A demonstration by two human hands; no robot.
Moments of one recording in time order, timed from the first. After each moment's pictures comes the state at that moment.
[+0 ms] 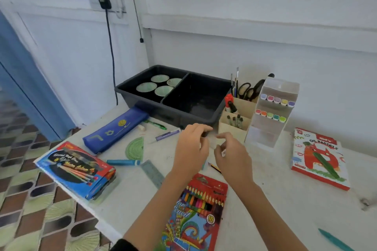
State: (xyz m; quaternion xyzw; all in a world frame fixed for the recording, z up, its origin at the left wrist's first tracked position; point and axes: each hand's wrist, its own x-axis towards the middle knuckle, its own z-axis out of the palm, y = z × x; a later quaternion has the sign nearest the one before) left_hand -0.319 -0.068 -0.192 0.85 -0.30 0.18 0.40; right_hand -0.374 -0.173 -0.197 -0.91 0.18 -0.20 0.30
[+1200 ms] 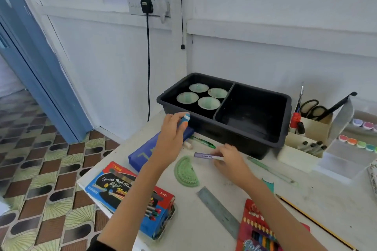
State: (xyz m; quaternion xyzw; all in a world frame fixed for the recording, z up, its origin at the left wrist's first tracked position) left_hand -0.178 0.104 -0.168 0.82 -0.20 0.10 0.52; right_hand -0.230 -0.078 -0.241 -0.96 0.01 -0.06 0.26
